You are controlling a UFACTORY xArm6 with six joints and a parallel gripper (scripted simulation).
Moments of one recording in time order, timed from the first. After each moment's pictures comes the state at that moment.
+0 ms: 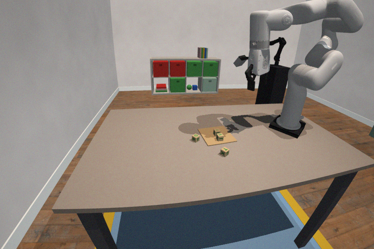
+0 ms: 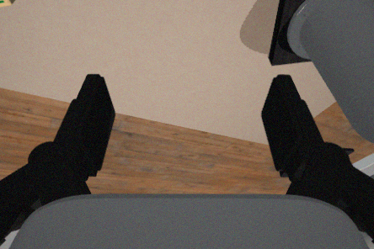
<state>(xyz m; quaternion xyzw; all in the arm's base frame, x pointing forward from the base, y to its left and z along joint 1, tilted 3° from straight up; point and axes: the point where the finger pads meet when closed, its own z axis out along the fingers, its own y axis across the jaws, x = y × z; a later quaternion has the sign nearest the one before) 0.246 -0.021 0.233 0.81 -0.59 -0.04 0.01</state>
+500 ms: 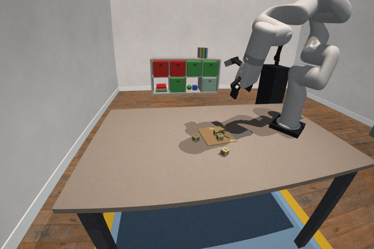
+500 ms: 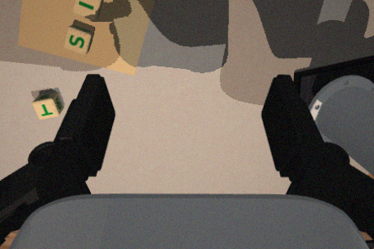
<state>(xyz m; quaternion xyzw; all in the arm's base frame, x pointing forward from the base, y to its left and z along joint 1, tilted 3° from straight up) 0.312 -0.043 0.204 0.79 -0.59 0.10 0.17</state>
